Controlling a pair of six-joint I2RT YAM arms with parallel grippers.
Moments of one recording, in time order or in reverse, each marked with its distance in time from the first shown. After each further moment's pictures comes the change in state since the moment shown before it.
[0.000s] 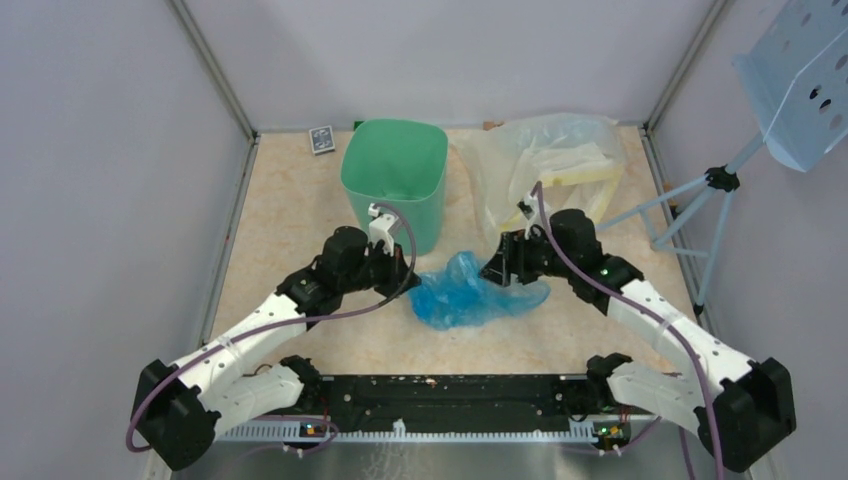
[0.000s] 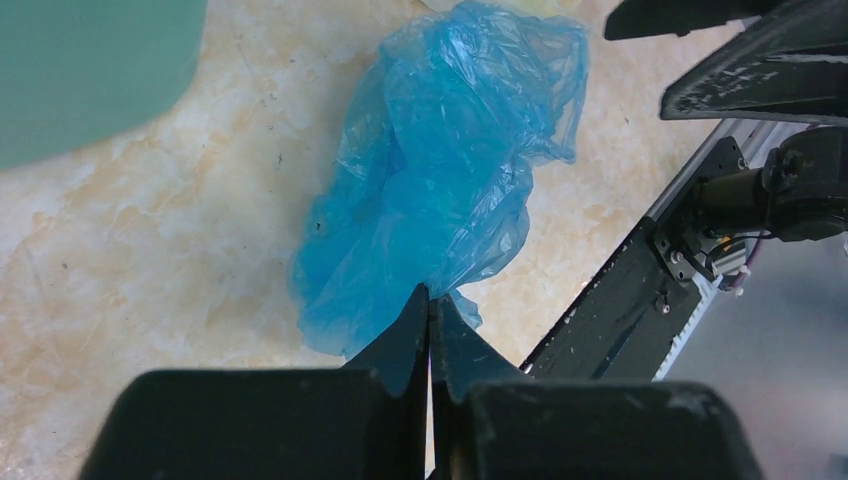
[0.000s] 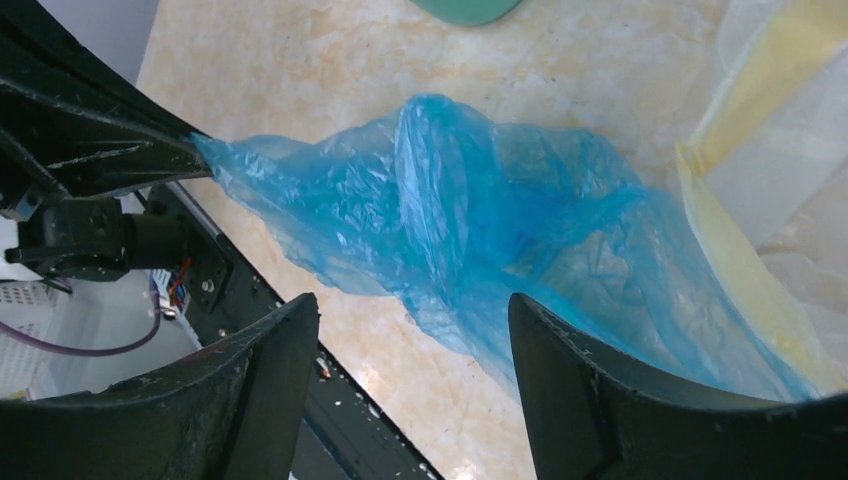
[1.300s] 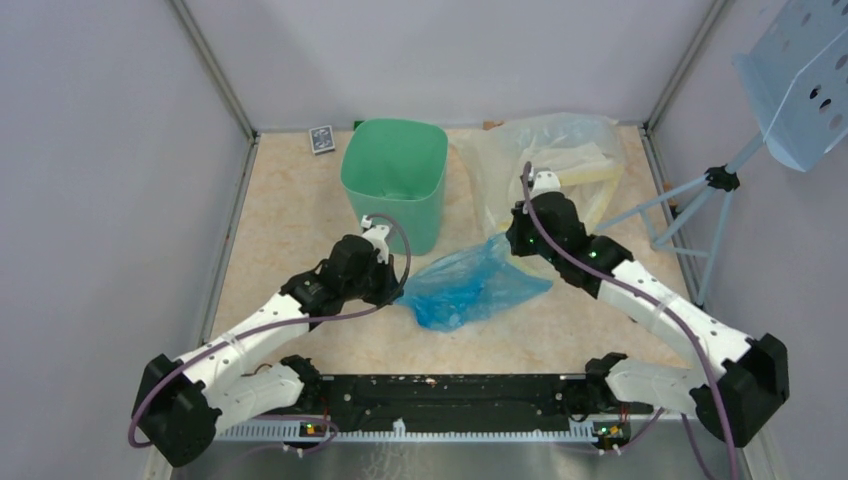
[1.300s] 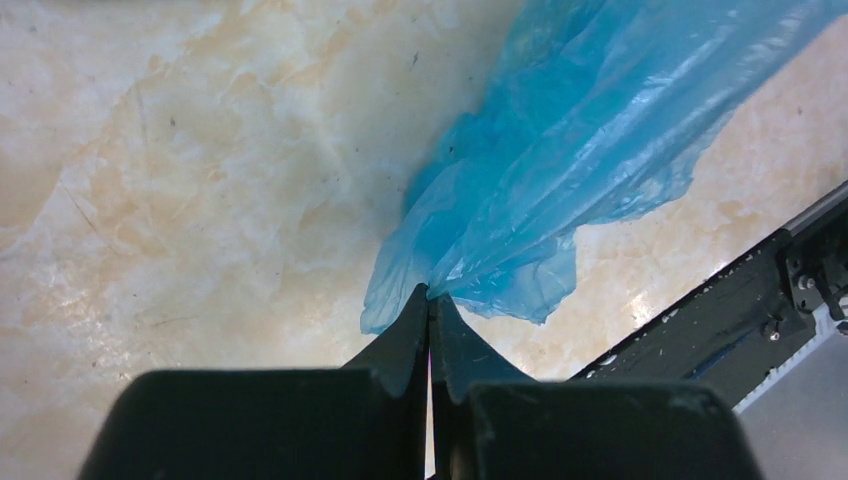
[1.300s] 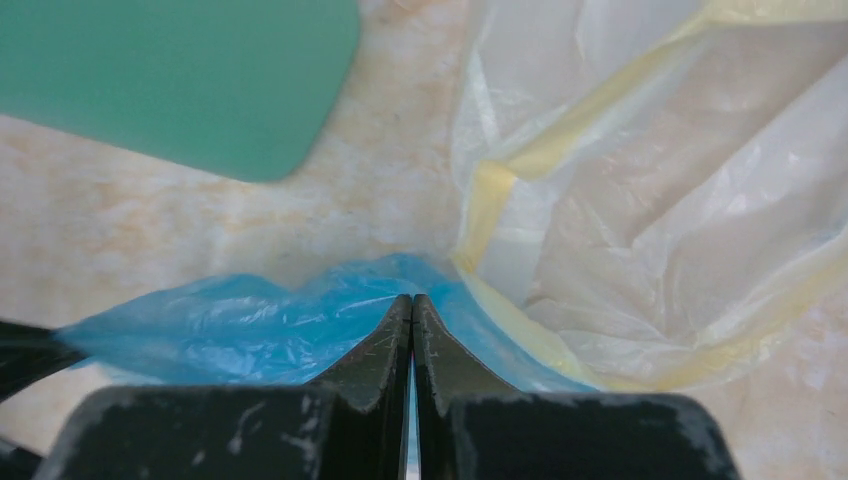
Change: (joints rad) left arm -0.008 0.013 -0.026 -0.151 -0.188 -0.035; right arm 0.134 0.193 0.233 -0.112 0.647 -0.063
